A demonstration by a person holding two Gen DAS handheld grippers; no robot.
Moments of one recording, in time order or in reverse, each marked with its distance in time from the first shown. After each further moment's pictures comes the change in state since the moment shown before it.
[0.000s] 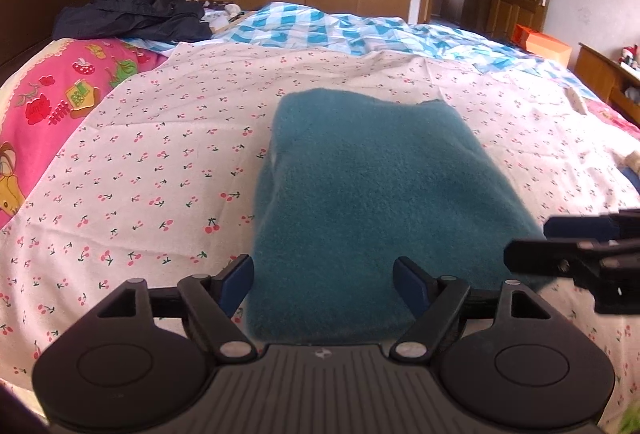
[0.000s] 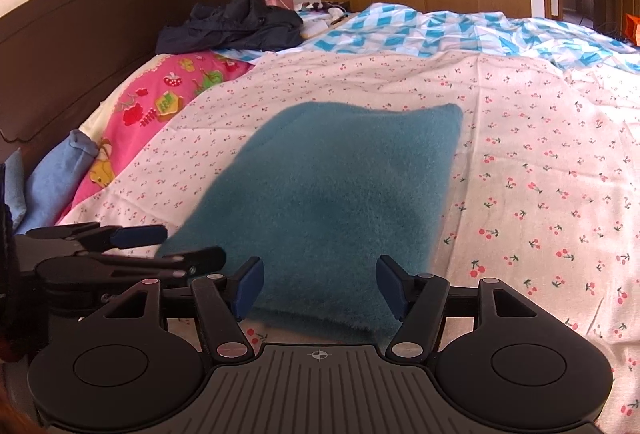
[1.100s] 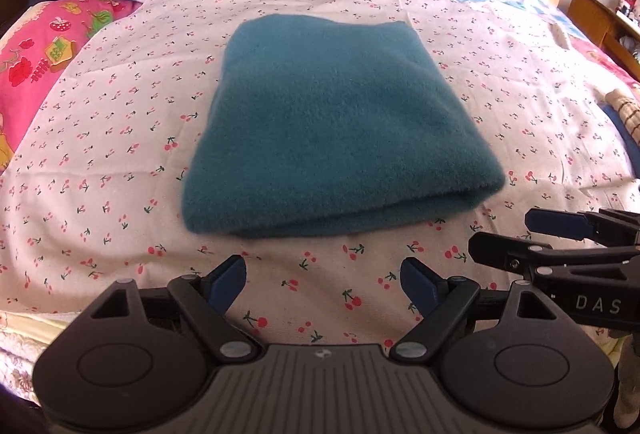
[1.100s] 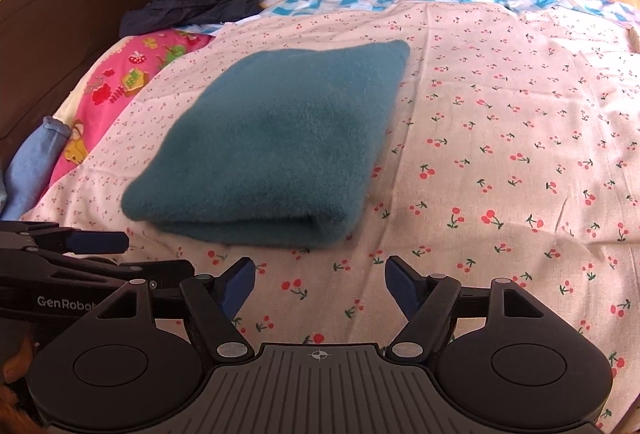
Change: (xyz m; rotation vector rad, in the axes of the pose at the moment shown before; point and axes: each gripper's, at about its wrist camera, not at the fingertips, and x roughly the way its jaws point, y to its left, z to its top) left arm -0.015 -0.046 -0.018 0.018 0.223 -0.005; right arm -0.013 -0.024 -0.052 0.093 0.094 -0.057
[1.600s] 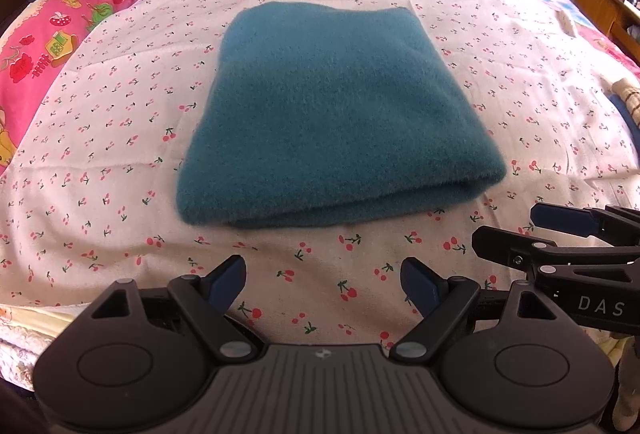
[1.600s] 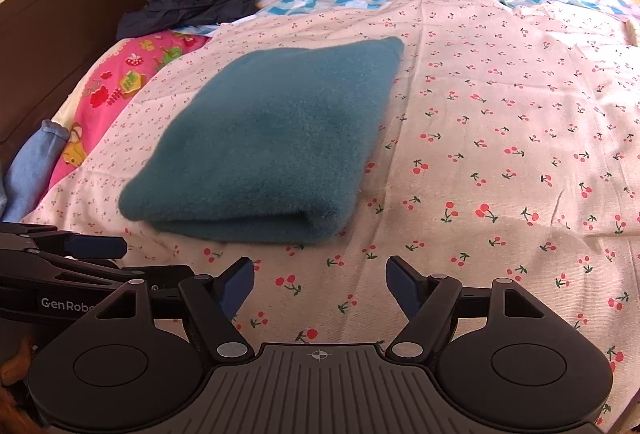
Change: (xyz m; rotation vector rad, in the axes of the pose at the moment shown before) left arm 0.003 -0.006 0.002 0.007 0.047 0.022; right arm -0.001 -0.005 -0.001 0.021 0.006 -0.001
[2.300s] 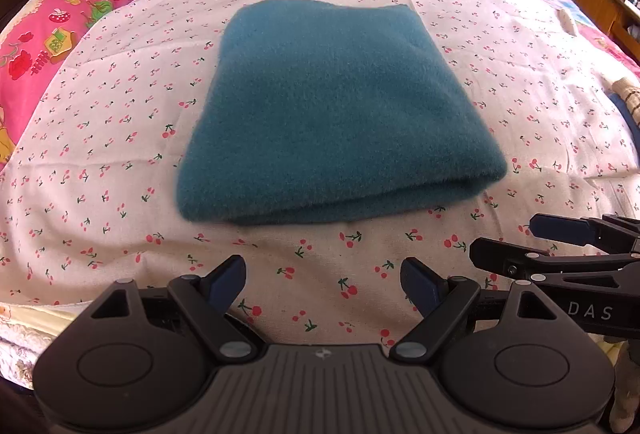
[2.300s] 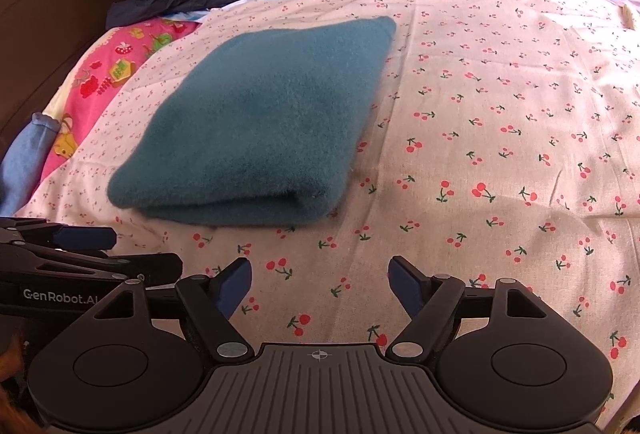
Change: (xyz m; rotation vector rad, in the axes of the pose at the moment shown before) left arm 0.001 0.001 0.000 -0.002 0.007 -0.003; right arm 0.007 -0.002 -0.003 0.019 0.046 -0.015
